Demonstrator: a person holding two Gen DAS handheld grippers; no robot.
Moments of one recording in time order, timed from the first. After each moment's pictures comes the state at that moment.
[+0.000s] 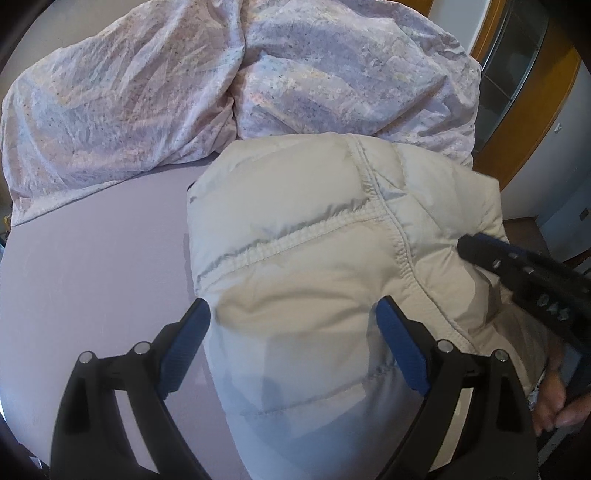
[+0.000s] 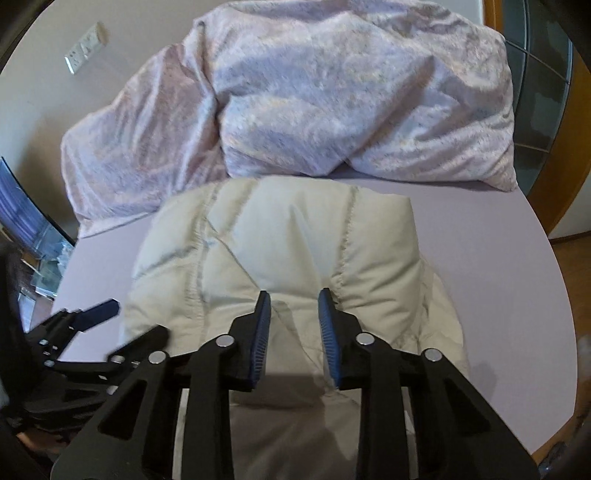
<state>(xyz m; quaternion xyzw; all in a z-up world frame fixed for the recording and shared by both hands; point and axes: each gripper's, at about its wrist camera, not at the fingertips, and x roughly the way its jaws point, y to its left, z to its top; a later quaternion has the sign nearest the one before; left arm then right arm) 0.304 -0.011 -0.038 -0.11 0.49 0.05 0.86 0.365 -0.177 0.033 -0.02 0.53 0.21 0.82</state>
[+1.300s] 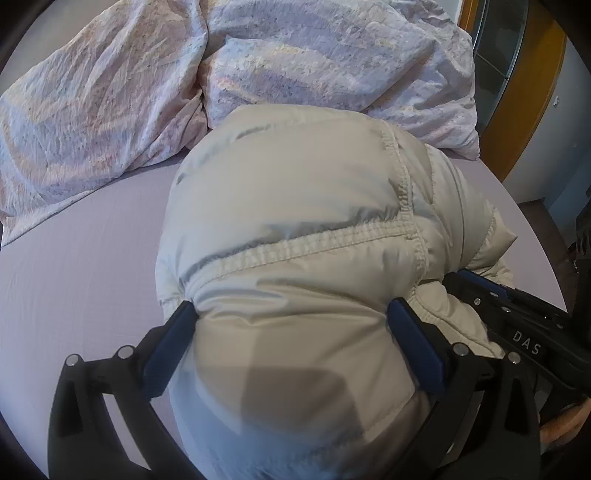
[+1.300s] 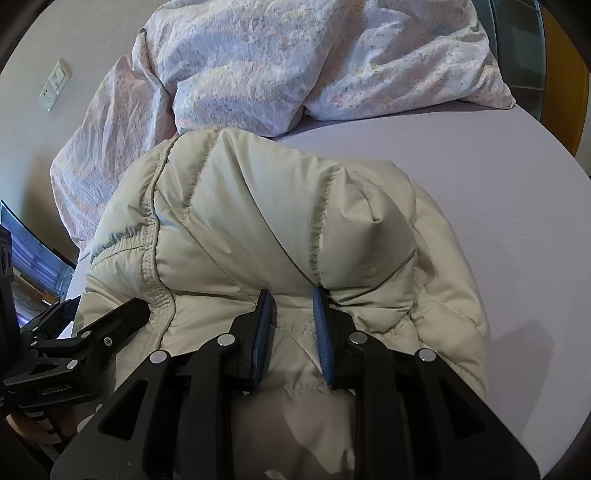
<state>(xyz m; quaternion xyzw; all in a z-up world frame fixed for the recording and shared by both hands) 0.332 -0.040 -0.083 -0.06 0.48 0.06 0.87 0.361 -0.227 -0.042 0.08 0.54 0.22 0.81</state>
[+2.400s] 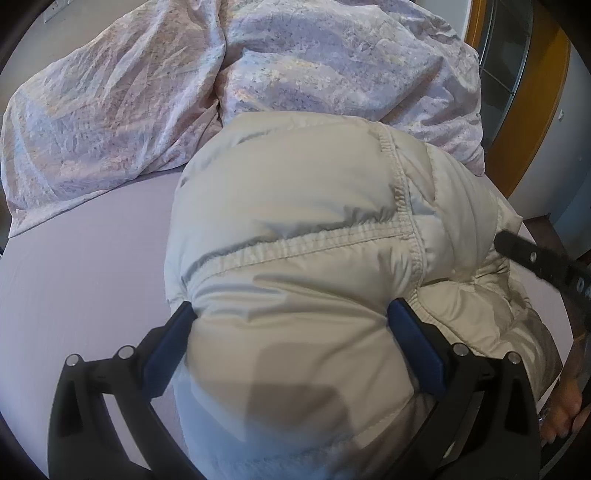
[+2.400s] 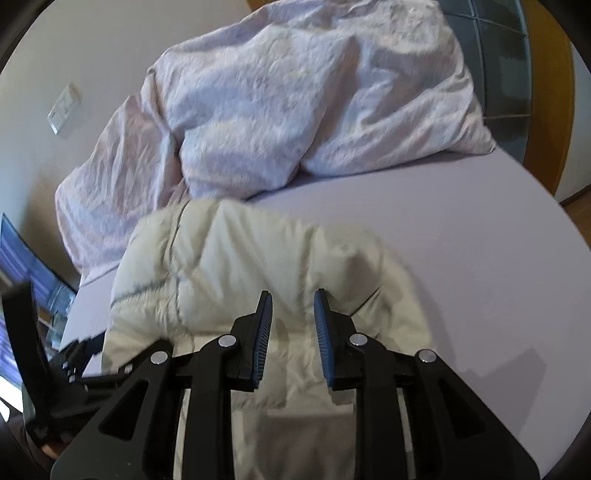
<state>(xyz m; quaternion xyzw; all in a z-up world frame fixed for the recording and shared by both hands) 0.321 -0.037 -0.078 -0.07 0.46 0.08 0.88 0.367 -0.239 0.000 0.08 0.48 0.18 0.85</state>
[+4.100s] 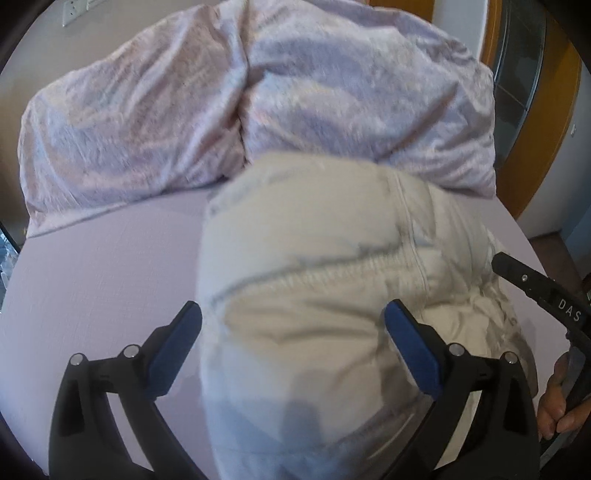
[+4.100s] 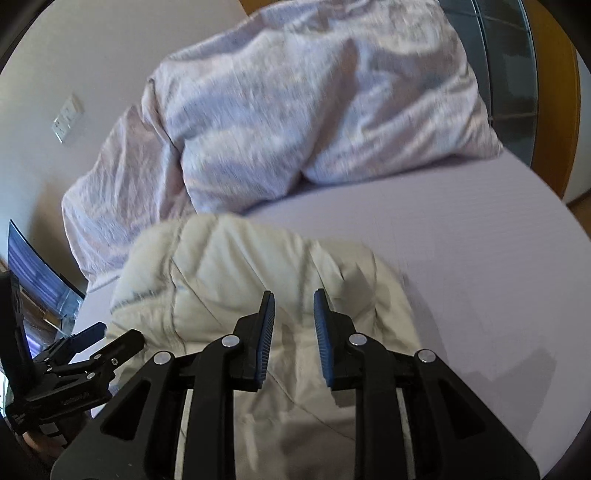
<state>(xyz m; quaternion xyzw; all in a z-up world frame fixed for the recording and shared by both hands) 0.324 -0.025 -0.040 -0.07 0.44 0.11 0.89 0.381 -0.242 0.004 0.09 0.47 0.21 0.85</state>
